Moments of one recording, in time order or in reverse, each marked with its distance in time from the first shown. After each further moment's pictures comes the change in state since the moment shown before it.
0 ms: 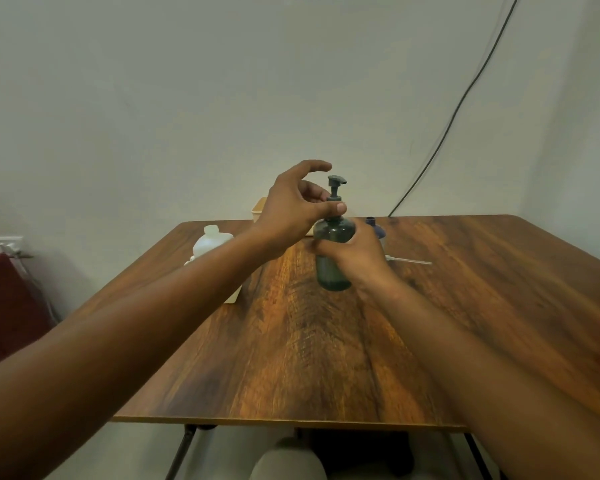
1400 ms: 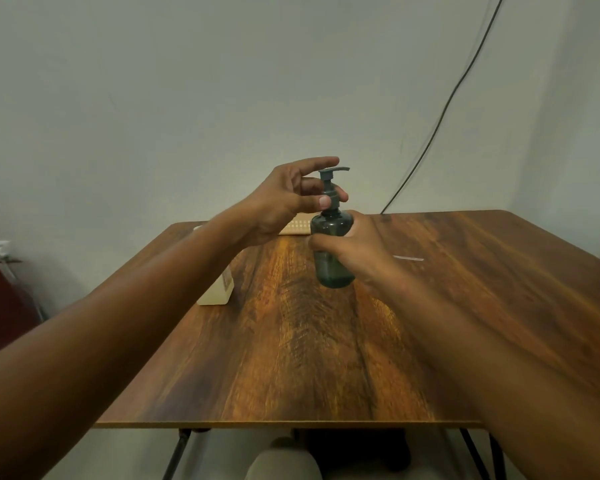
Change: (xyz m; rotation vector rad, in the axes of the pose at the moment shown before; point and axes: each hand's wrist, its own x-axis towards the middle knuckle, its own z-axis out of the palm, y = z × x) left_hand 0.018 0.006 -0.015 -0.223 -0.380 -0.088; right_hand -0.008 -0.020 -0.022 -0.049 -0.067 0.004
